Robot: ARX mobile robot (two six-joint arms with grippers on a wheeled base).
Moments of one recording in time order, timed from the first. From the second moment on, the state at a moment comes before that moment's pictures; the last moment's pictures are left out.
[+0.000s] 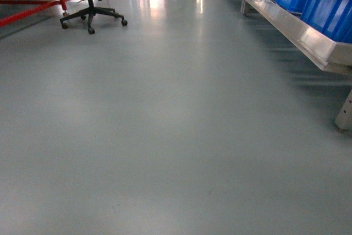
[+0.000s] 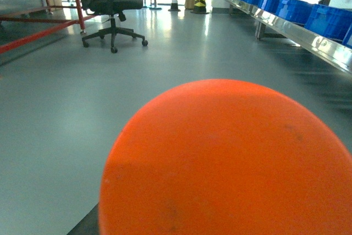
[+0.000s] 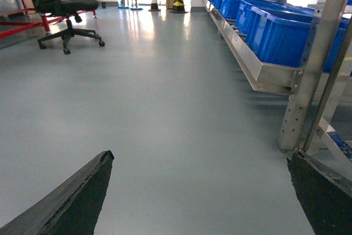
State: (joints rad) left arm 0.00 0.01 0.01 -0.01 0.00 -0.01; right arm 0.00 0.00 0.01 0.00 0.00 0.00
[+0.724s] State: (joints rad) left arm 0.00 0.01 0.01 -0.01 0.00 -0.01; right arm 0.00 0.00 0.01 0.00 0.00 0.00
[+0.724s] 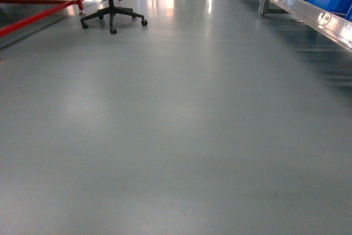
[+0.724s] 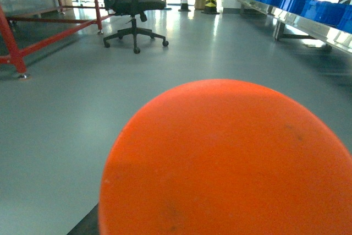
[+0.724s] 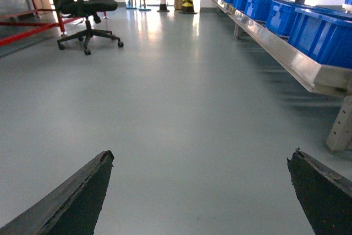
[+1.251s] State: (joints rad) left arm 0.00 0.01 0.01 -0.01 0.00 -0.01; right arm 0.00 0.00 0.01 0.00 0.00 0.00
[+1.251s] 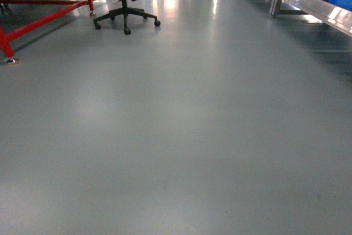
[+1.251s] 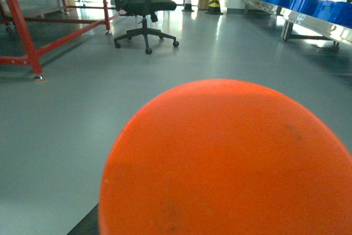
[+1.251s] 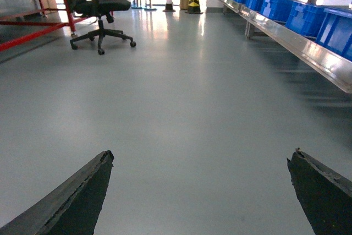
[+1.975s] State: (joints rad) left arm 0.00 0.01 0.01 0.00 0.00 -0.01; right arm 0.00 0.00 0.01 0.00 0.00 0.00
